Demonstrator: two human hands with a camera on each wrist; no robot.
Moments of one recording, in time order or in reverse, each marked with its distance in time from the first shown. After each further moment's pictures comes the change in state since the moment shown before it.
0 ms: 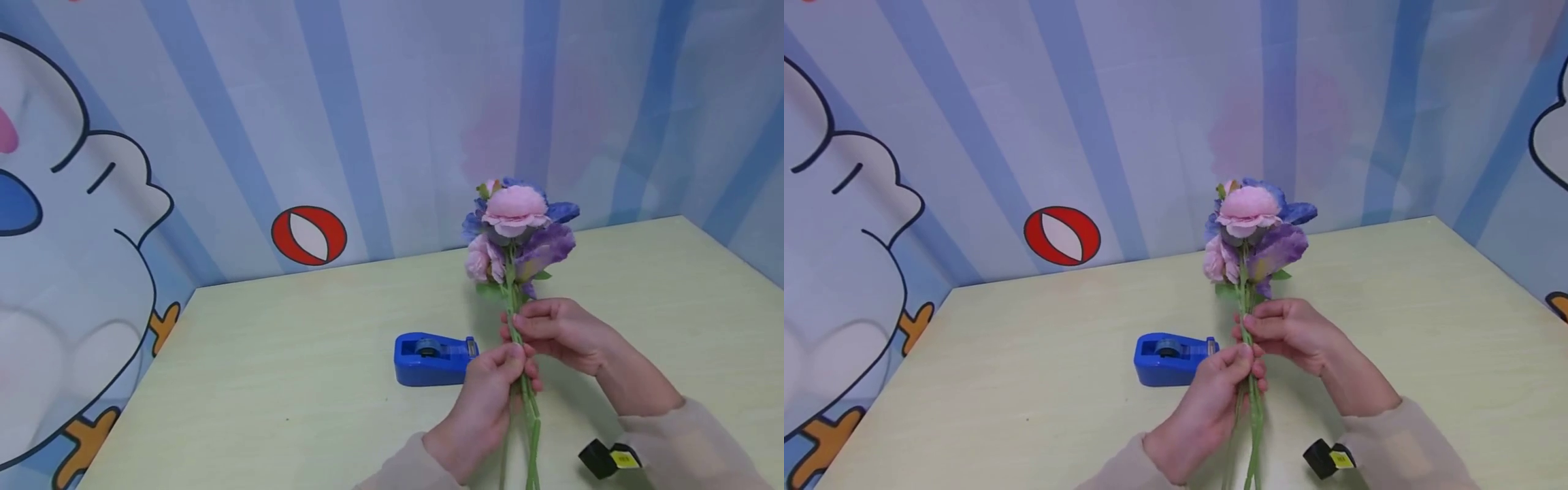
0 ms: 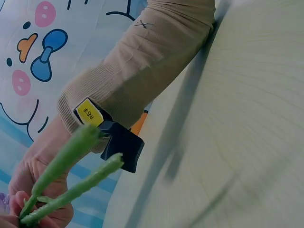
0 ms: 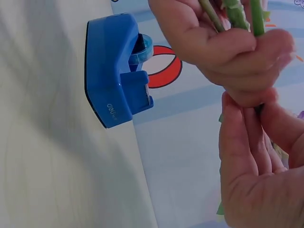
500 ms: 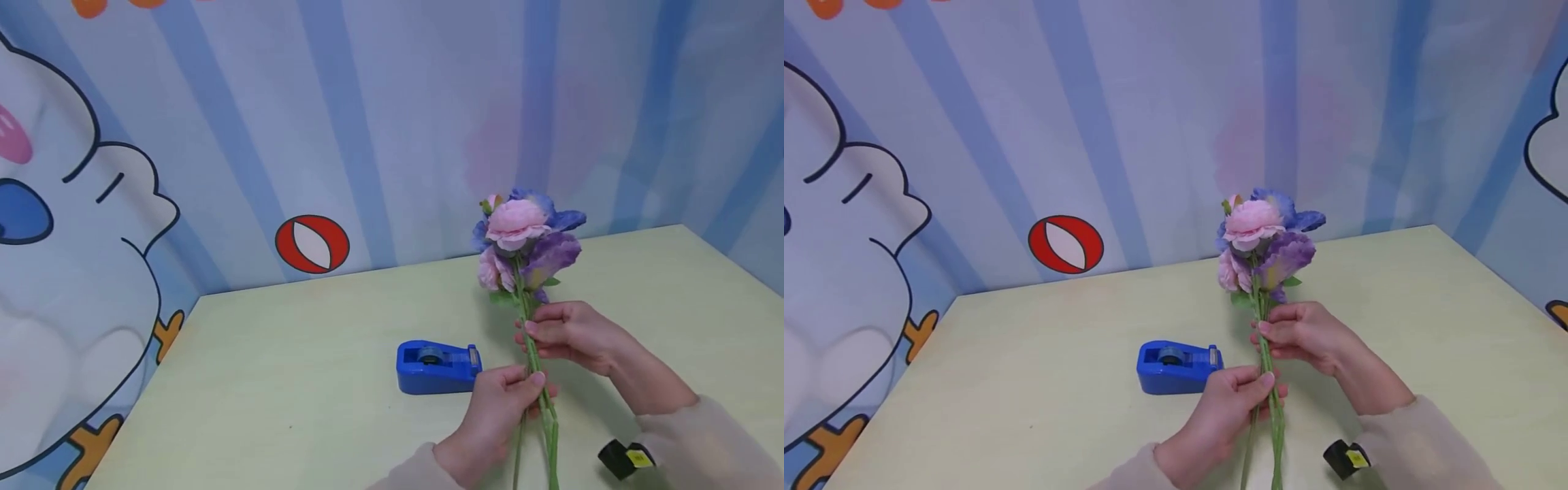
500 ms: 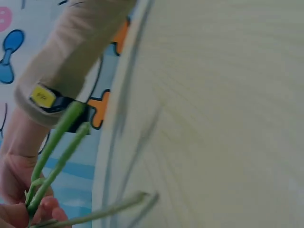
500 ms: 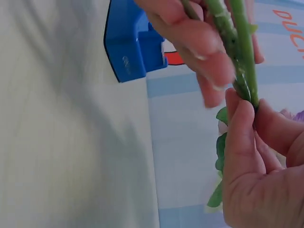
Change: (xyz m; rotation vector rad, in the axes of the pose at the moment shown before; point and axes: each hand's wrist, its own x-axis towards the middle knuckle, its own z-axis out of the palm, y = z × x) left_hand 0.002 -0.016 -0.007 0.374 -0.005 0.096; right_hand -0.003 -0.007 -0.015 -0.115 0.099 0.068
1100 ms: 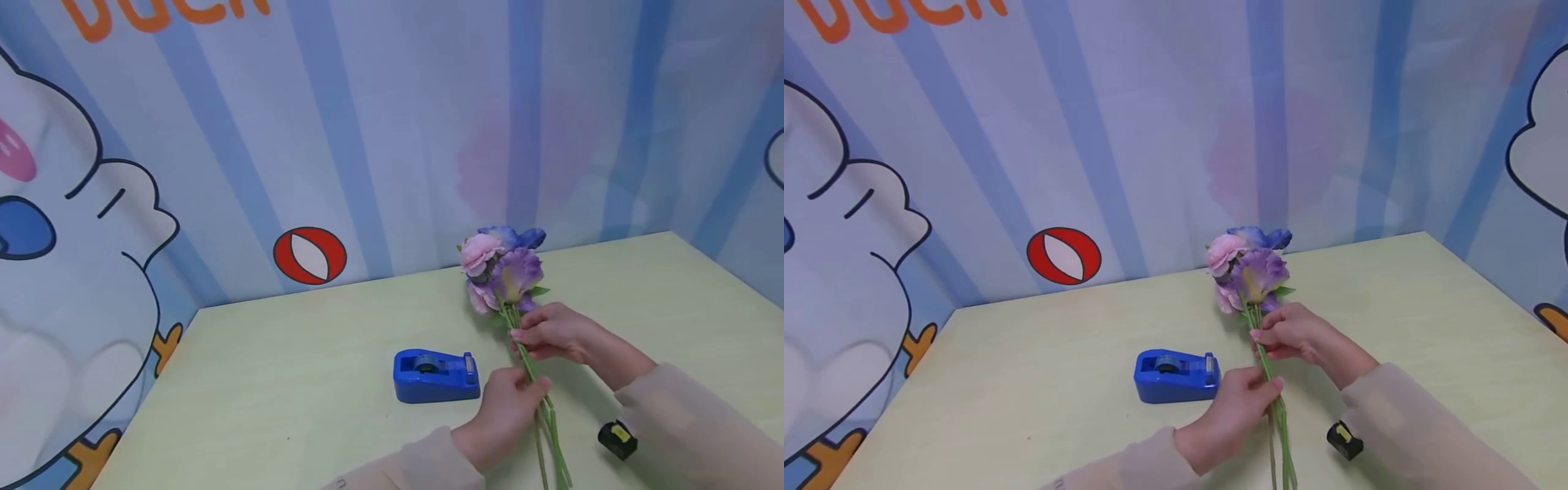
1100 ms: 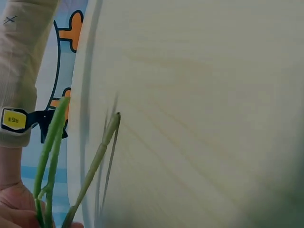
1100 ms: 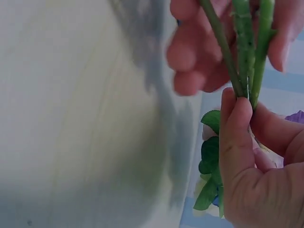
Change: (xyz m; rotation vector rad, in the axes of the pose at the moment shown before) left_hand 0.015 -0.001 0.014 0.361 0.052 0.078; right_hand 0.026 0.003 -0.001 -0.259 0.116 0.144
